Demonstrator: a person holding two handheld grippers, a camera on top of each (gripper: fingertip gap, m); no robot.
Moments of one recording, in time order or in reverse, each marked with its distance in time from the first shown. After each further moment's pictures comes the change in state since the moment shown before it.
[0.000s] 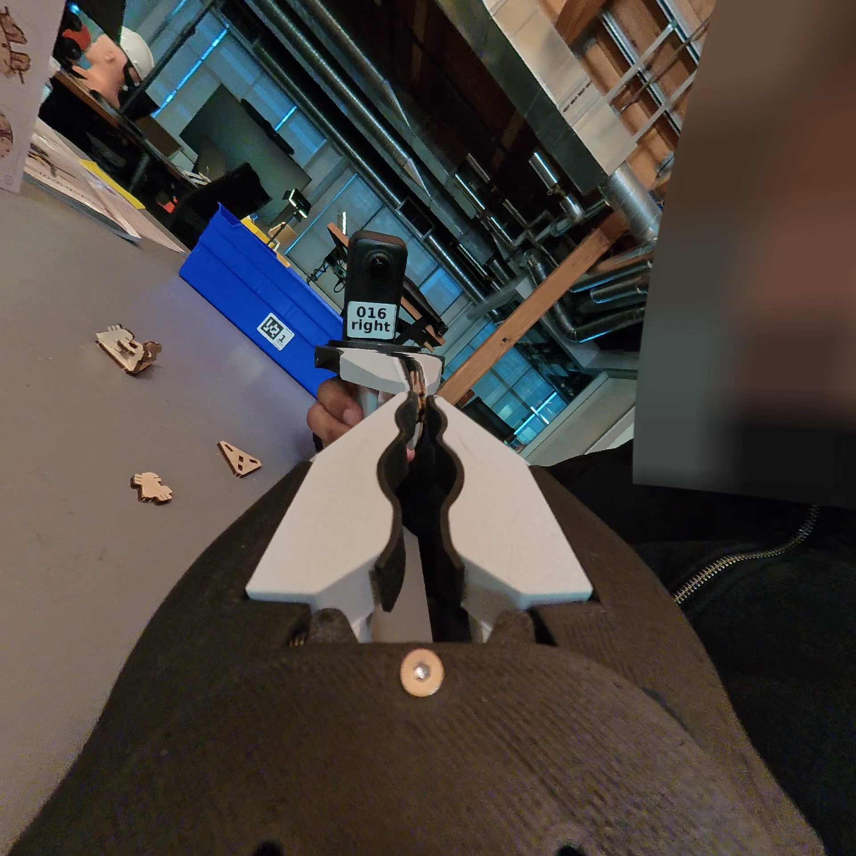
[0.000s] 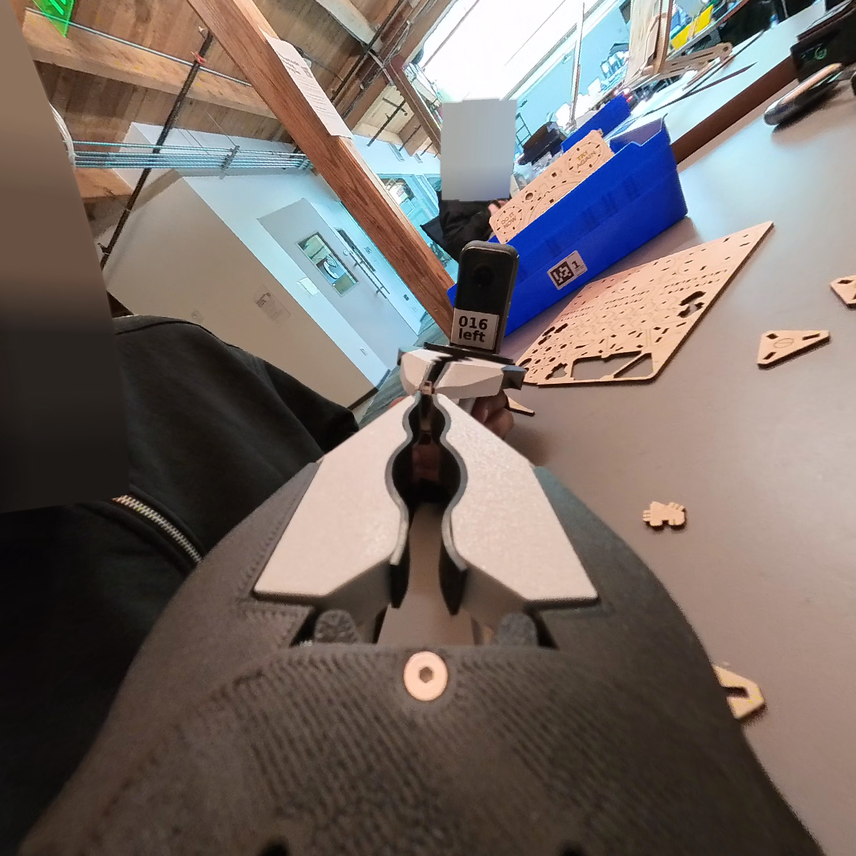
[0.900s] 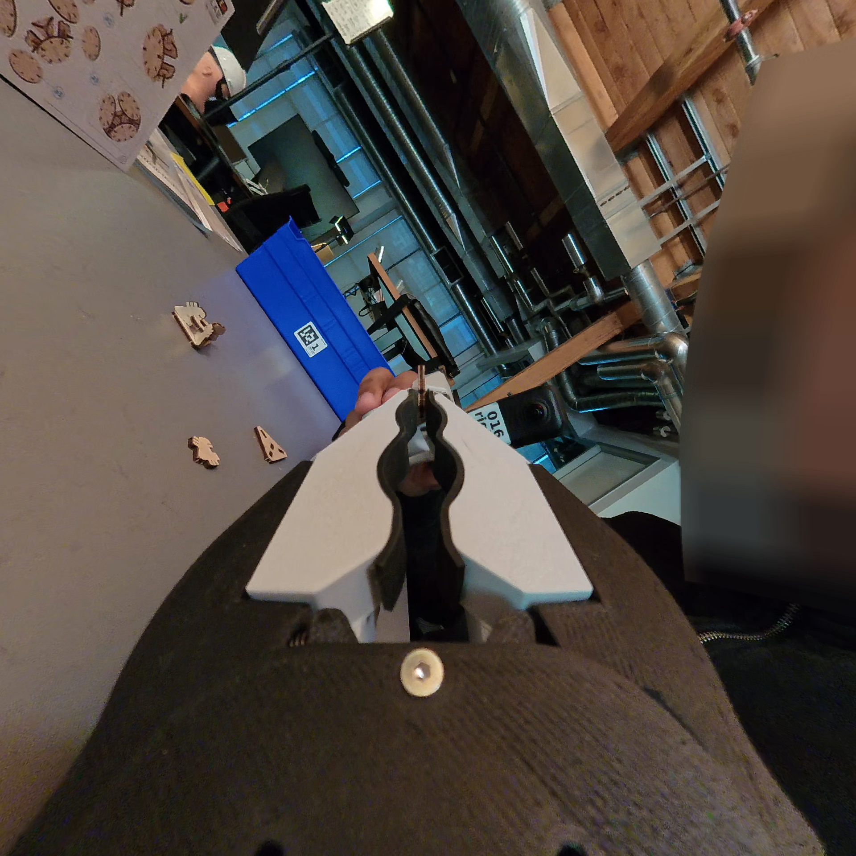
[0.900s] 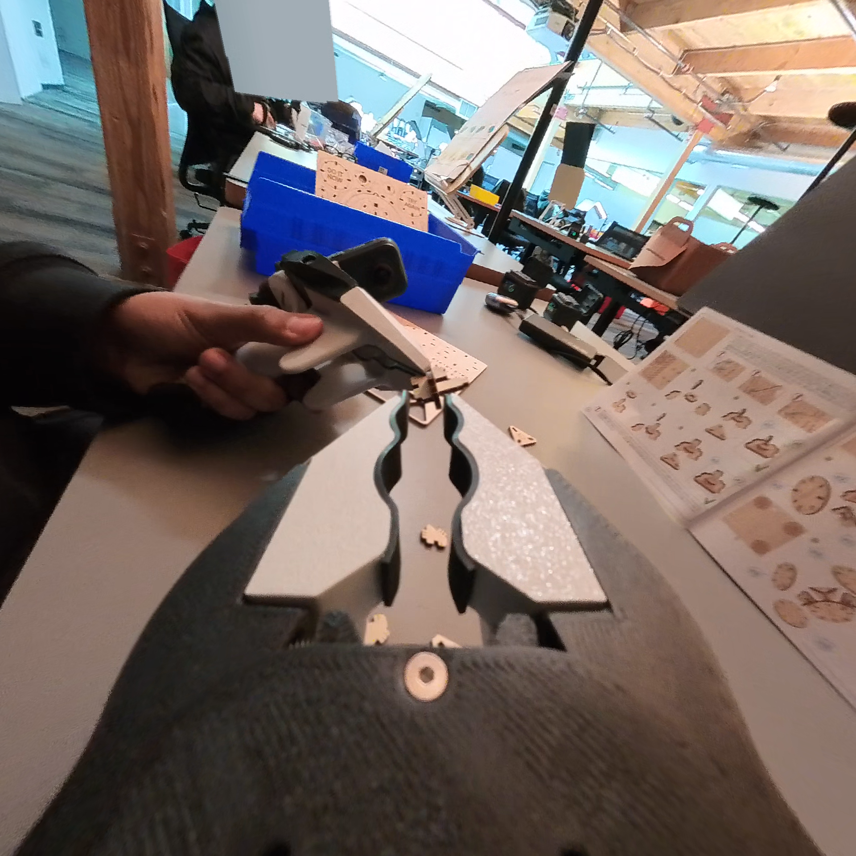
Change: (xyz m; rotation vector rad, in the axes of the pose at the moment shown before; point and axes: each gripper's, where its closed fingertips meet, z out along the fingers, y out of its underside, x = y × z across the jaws) left arm -0.023 -0.014 -0.013 0.102 -0.096 -0.188; right arm 0.021 0.002 0.003 -0.074 0.536 -1.008
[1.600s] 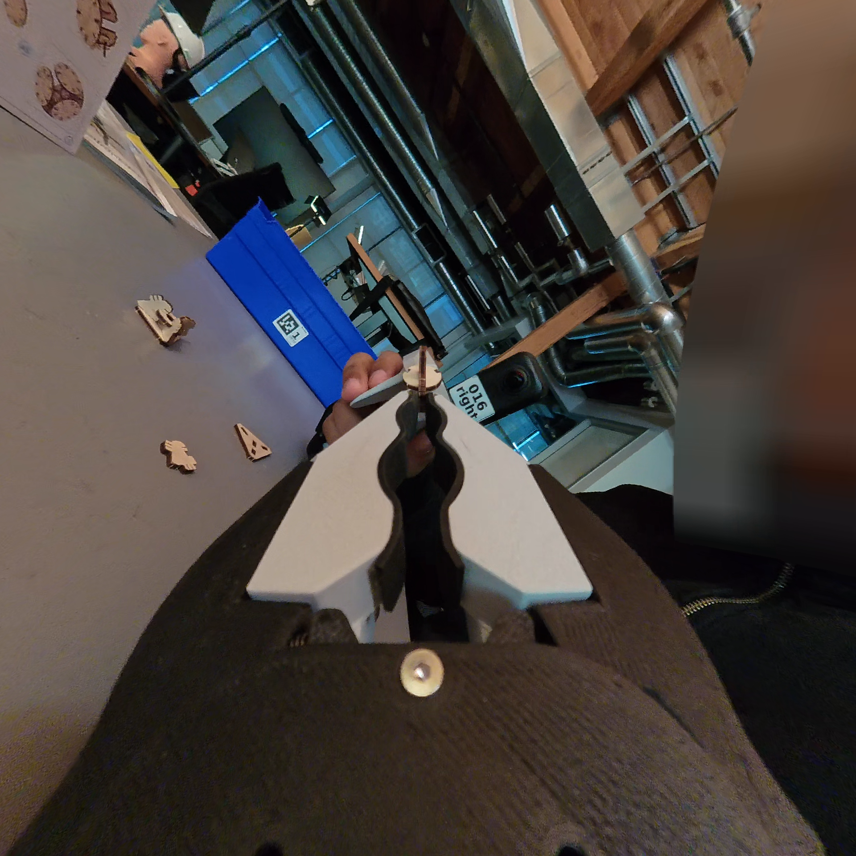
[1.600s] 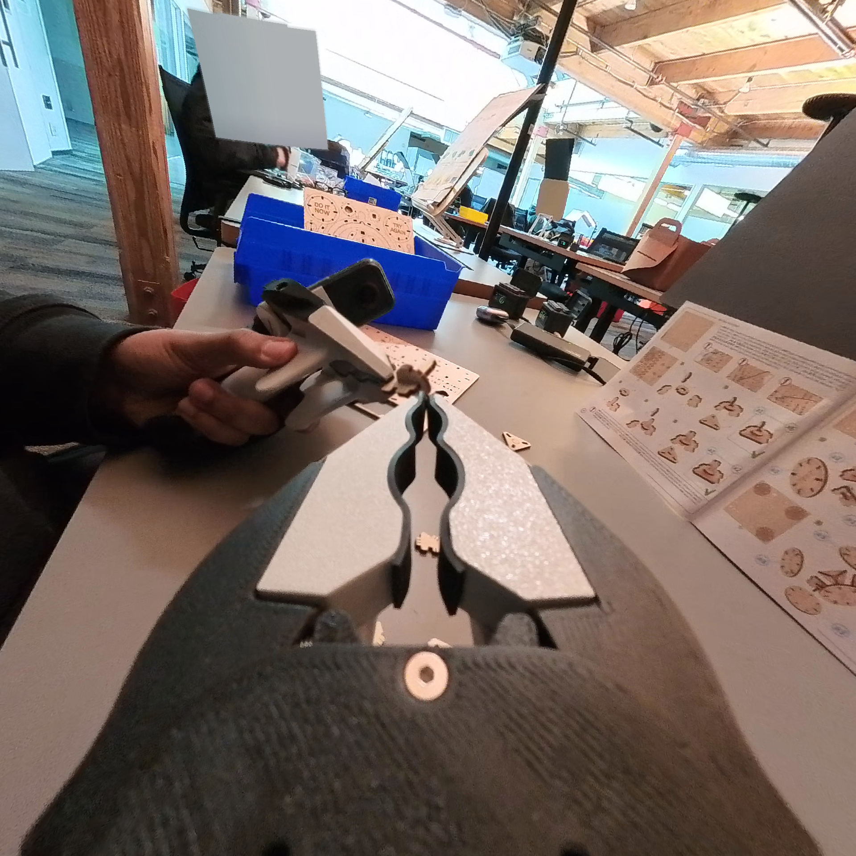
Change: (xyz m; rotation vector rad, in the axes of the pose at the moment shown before) left arm 0.007 0.007 0.004 -0.047 0.050 0.032; right arm 0.012 -0.006 -0.006 0.049 0.022 0.074
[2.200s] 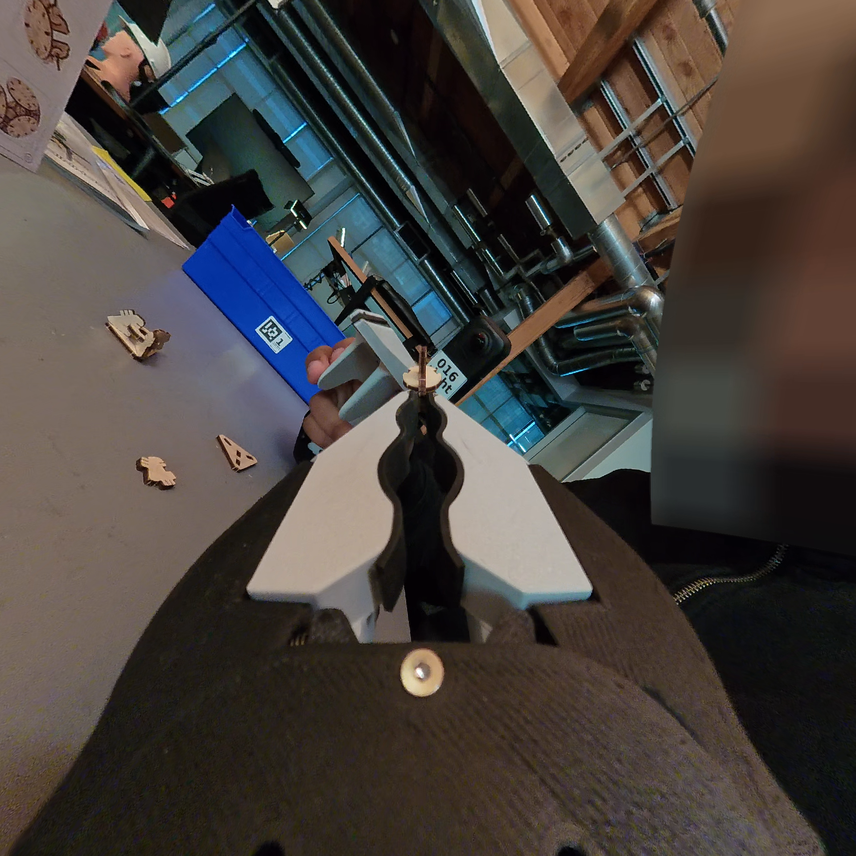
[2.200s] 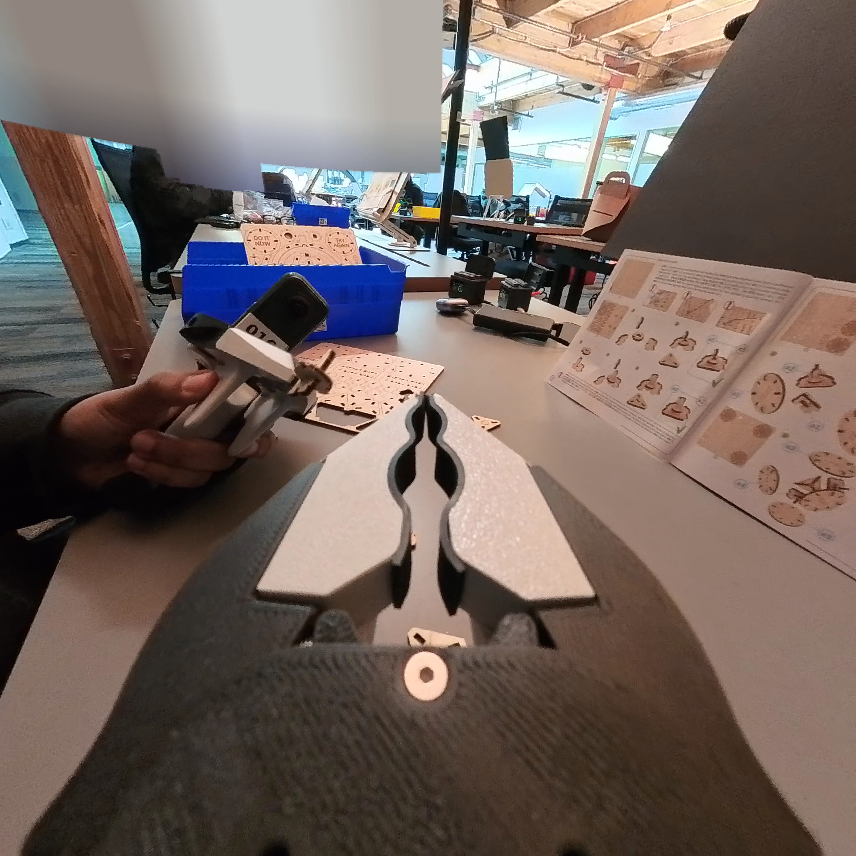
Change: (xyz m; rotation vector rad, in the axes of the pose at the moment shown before) left arm 0.009 0.003 0.002 -0.007 0.045 0.051; right arm 0.036 0.004 -0.008 0.005 0.111 0.190
